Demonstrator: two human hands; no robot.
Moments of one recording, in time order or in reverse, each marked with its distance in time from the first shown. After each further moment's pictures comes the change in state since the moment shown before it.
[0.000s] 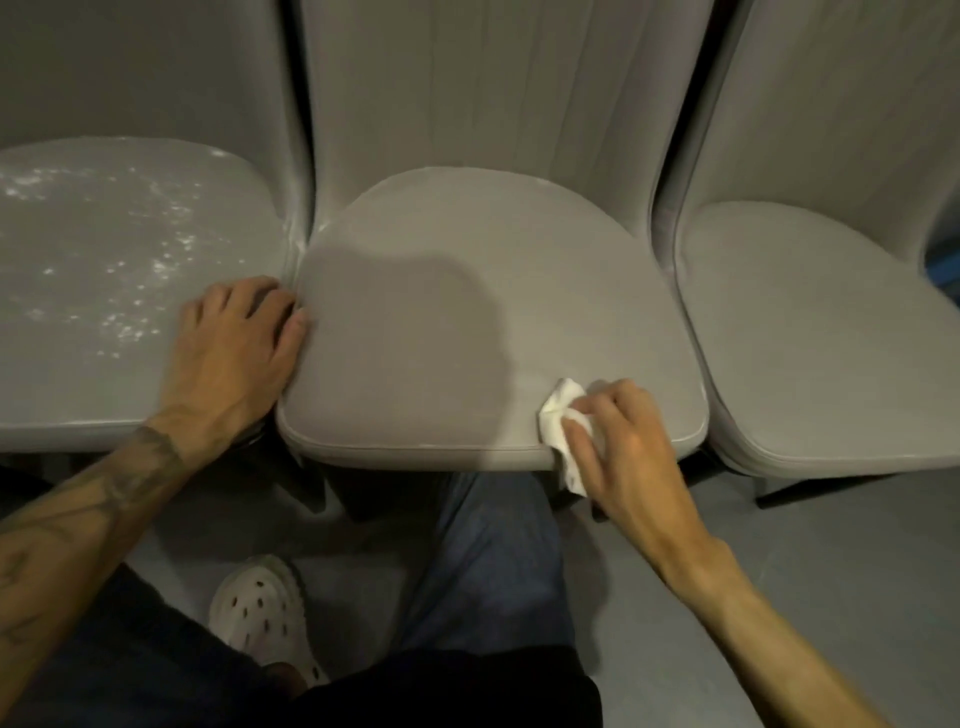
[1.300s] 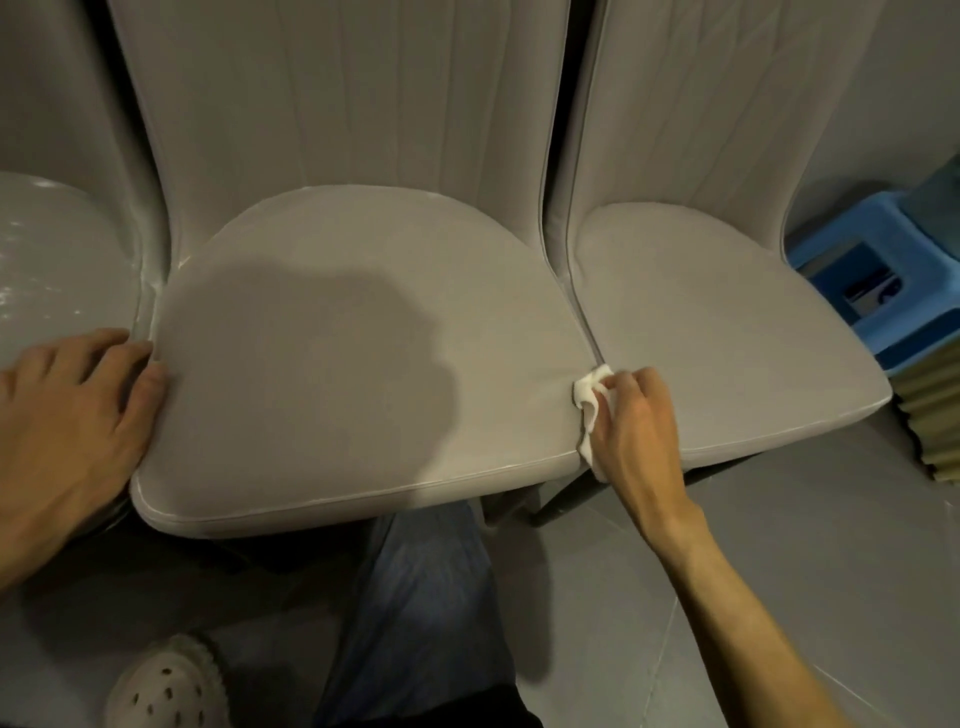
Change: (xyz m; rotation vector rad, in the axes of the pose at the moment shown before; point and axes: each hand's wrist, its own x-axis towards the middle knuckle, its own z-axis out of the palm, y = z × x) left_hand -0.003 0.013 -0.016 -0.204 -0.186 -0.125; right_hand 0.008 0.099 -0.026 -0.180 0.201 0.399
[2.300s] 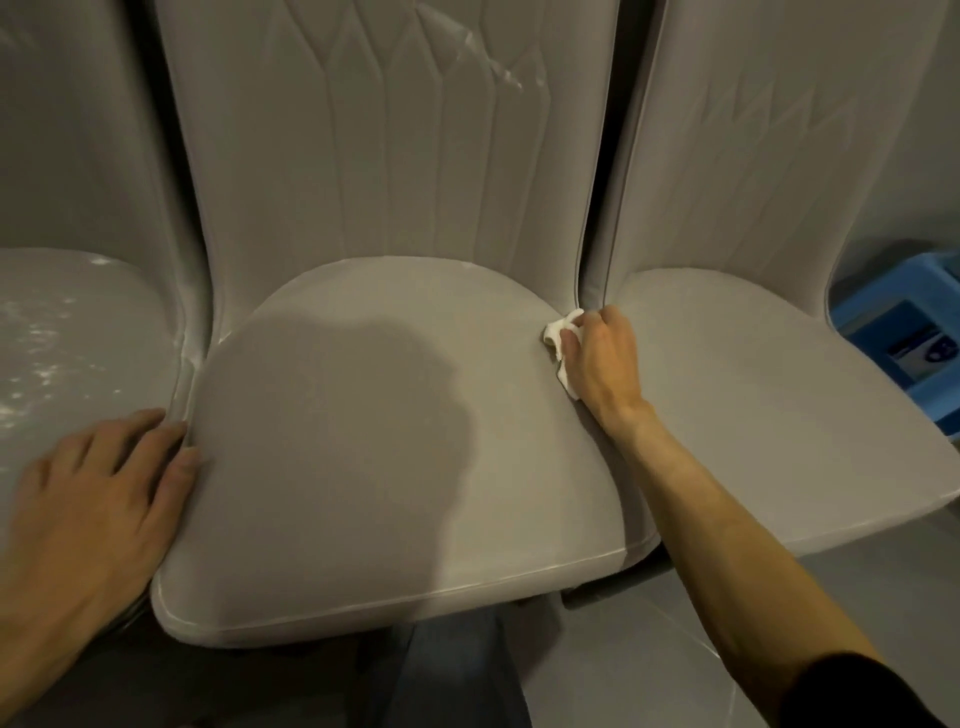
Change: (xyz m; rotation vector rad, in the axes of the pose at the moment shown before) left_hand 0.021 -0.065 0.033 0.173 -0.144 0.101; right_hand 0.169 -0.044 0.069 -0.042 -0.021 -0.033
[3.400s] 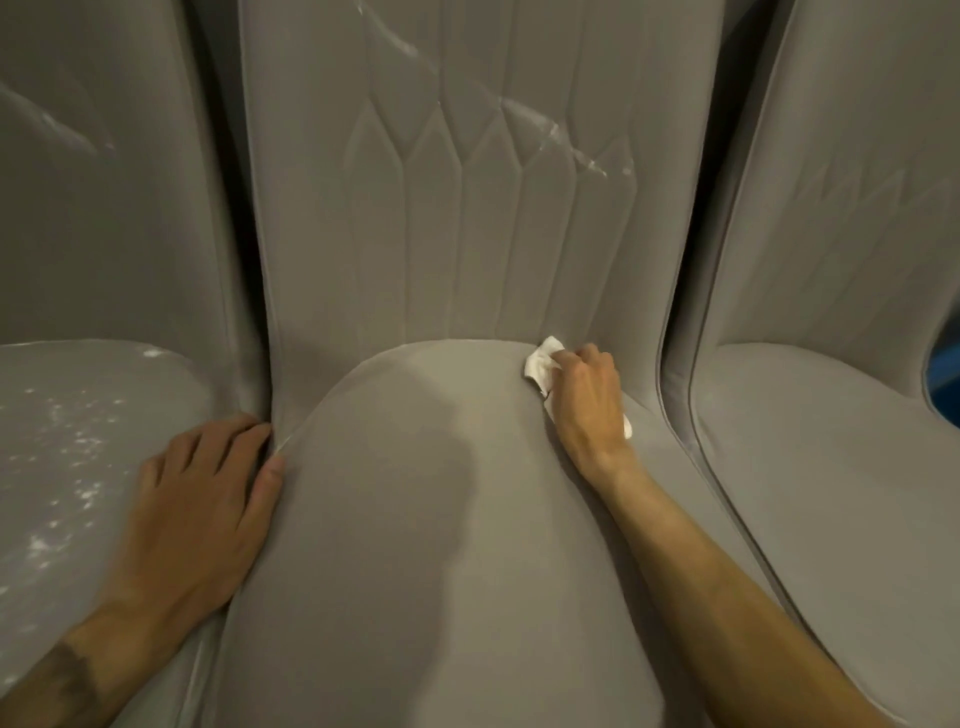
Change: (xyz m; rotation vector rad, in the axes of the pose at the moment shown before) left_hand 0.107 0.032 -0.025 0.015 0.453 0.087; right_hand 0.064 -0.087 0.073 -0.064 0.058 -0.076
